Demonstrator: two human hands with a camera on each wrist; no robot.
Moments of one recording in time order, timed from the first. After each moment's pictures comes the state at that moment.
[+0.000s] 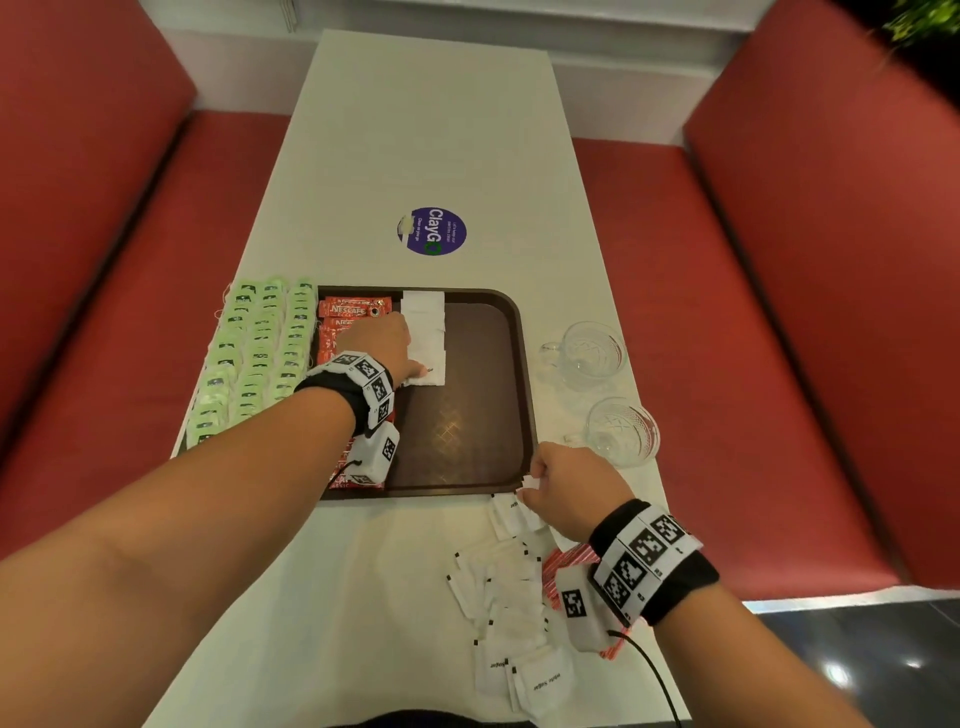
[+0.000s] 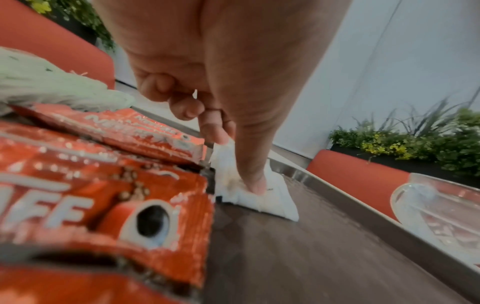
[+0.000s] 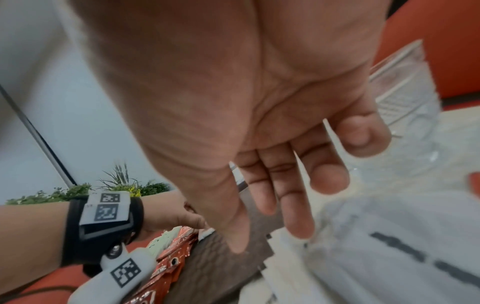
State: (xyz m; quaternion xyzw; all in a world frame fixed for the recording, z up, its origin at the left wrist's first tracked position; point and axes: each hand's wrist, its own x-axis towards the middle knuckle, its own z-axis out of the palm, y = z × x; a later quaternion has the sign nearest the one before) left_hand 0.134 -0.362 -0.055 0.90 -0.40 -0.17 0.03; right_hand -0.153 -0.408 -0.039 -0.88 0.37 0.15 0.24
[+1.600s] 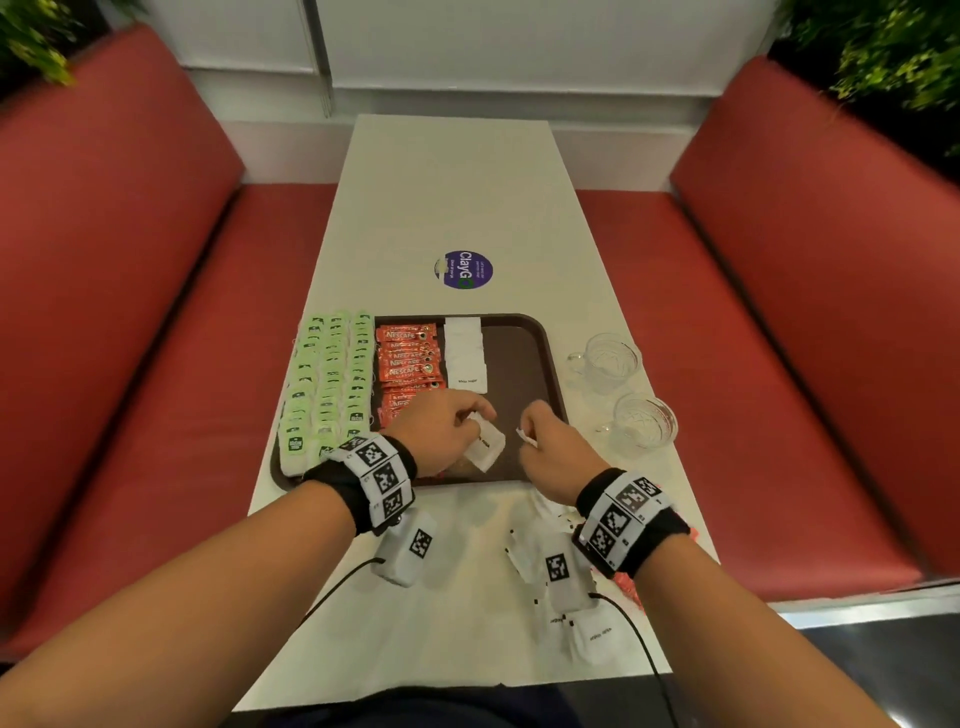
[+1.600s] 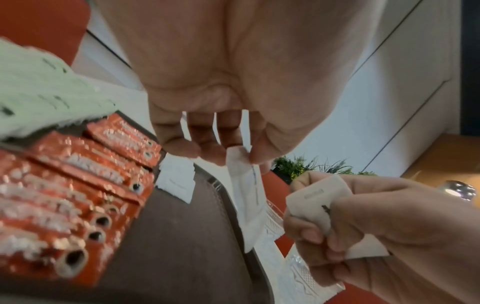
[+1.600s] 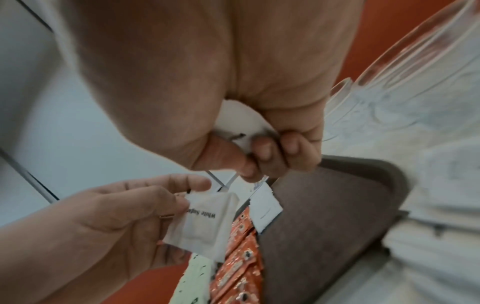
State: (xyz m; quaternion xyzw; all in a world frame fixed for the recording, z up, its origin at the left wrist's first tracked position) left_hand 0.055 -0.244 0.007 0.77 -0.49 -0.29 0.28; right_hand -0.111 -0.342 0.012 -0.86 0.35 0.01 0.38
